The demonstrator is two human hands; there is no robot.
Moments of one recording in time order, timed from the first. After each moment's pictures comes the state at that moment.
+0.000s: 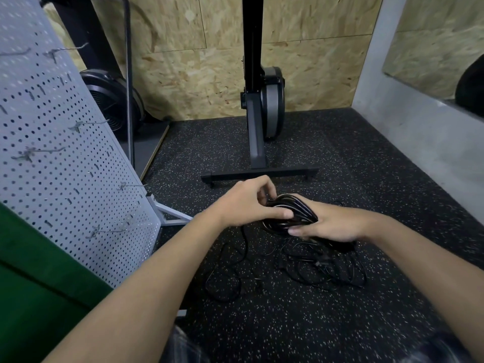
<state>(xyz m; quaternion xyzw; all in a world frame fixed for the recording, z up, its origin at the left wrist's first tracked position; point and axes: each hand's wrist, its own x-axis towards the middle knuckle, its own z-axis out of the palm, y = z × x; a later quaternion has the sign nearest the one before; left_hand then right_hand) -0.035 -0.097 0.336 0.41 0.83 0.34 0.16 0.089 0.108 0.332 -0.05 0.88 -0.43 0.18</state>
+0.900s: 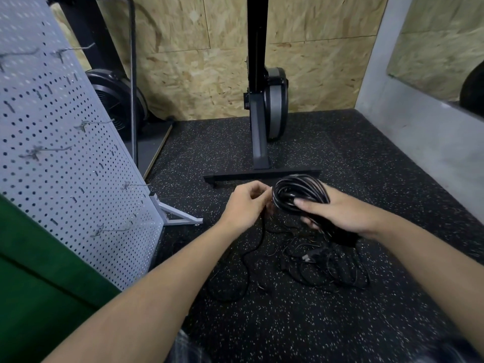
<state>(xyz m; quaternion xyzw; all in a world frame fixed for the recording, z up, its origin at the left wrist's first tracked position) -0.027 -0.090 0.306 0.26 0.79 0.54 0.14 0.097 0.098 0.351 0.06 0.81 -0.57 0.08</state>
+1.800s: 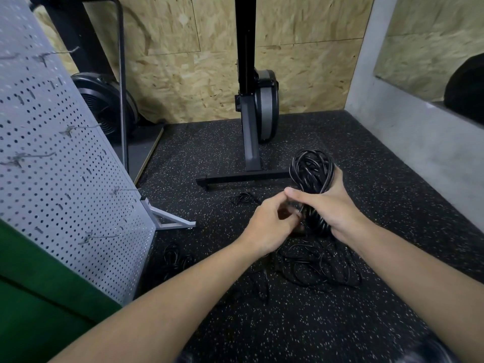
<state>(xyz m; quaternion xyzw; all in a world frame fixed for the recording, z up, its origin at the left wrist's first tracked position) 0.028 -0.058 0.308 0.35 0.76 0.52 0.16 0.085 0.090 0.333 0.26 0.70 -0.64 -0.18</state>
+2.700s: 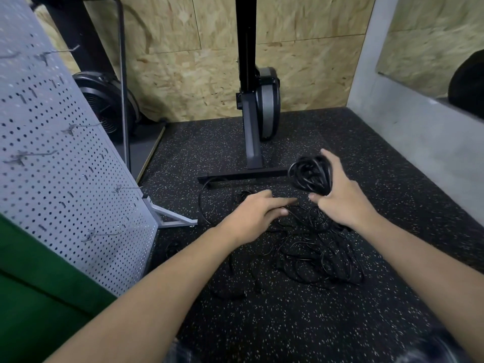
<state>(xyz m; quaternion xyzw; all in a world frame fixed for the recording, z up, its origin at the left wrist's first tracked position) -0.016 -0.079 0.304 0.50 0.81 0.28 0.07 0.094 0.112 0.342 0.24 0.88 -0.39 -0.11</state>
